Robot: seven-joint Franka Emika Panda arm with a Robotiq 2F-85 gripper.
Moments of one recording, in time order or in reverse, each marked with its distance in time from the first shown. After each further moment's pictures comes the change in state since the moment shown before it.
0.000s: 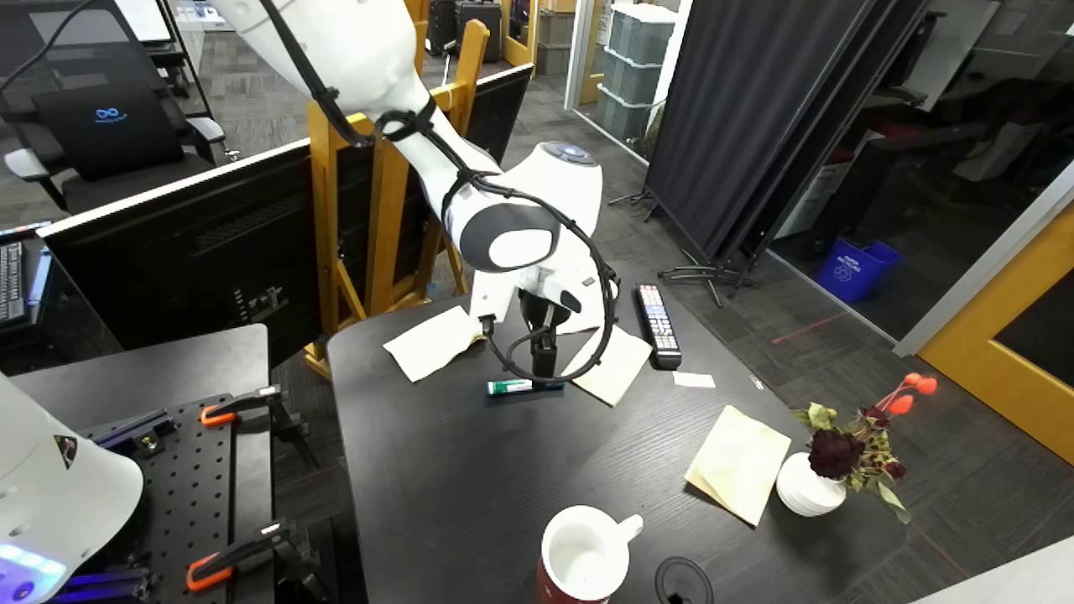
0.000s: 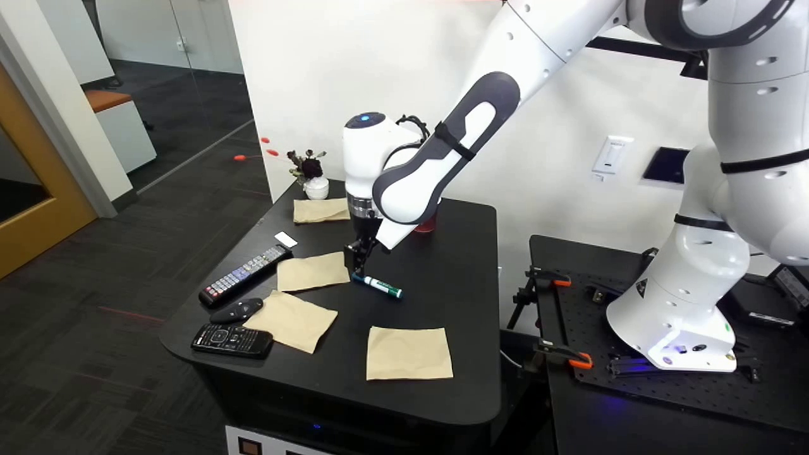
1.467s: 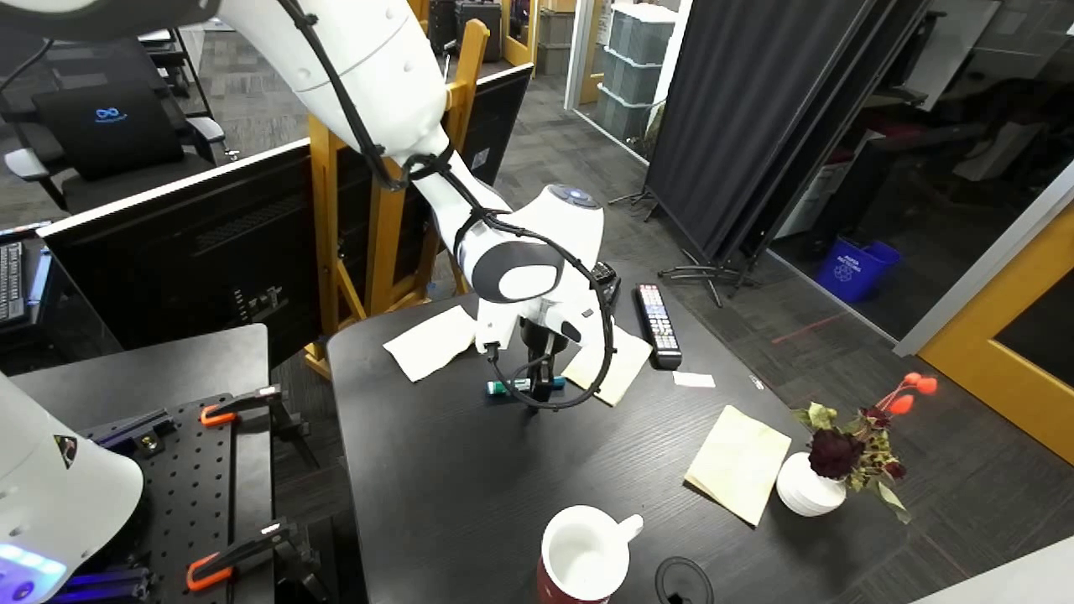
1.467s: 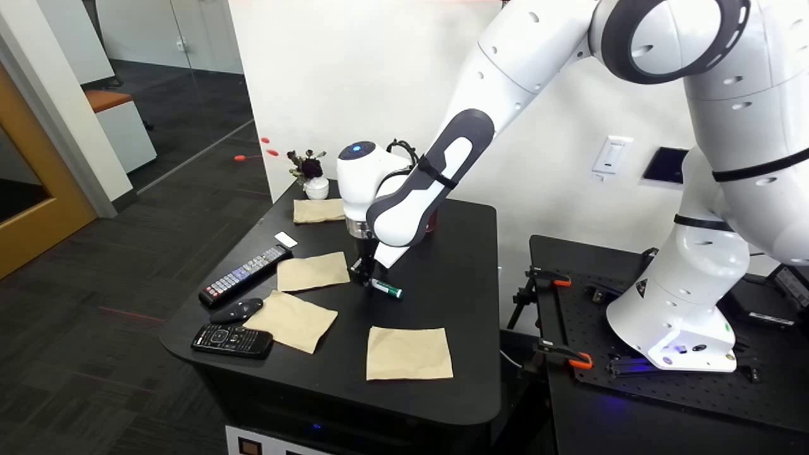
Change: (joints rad) arm 0.023 0.135 -0.029 0.073 0.000 0.002 0.000
